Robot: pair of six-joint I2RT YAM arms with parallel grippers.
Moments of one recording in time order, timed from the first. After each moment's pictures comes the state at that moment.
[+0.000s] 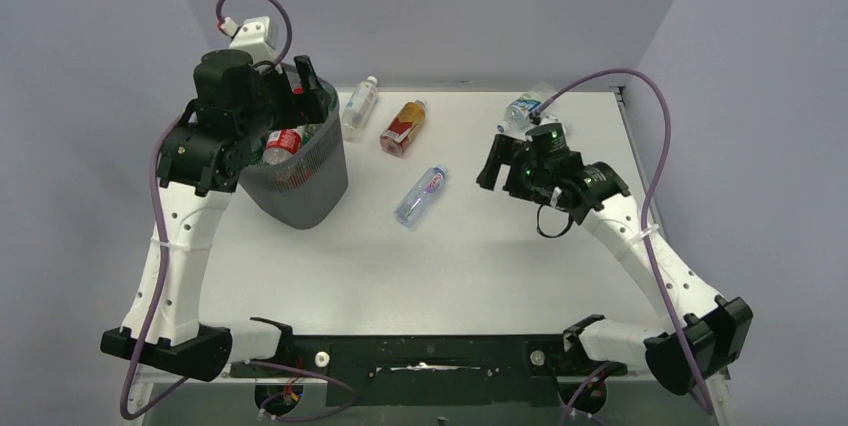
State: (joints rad) left arm -0.24 1.29 1.78 -0.85 -0.03 -0.31; right arm 0.54 1.18 1.18 -0.75 0.05 0.63
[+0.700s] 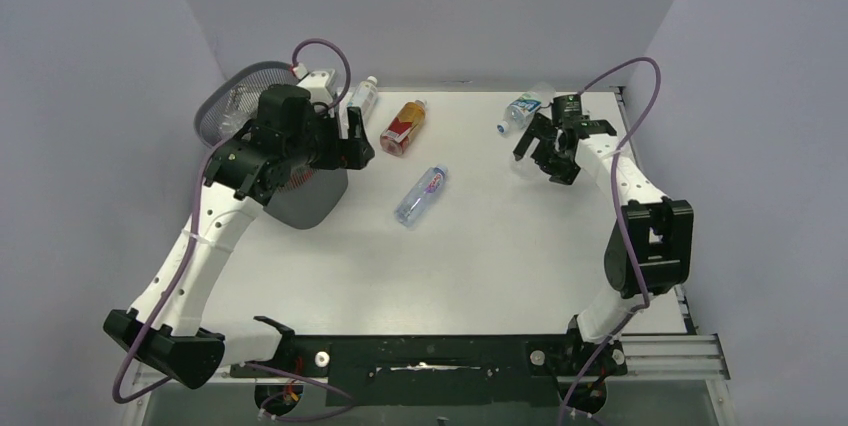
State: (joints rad) left arm -0.43 1.27 1.54 -0.85 0.04 -0.34; right arm 0.11 1.65 1.34 -0.72 0.06 0.61
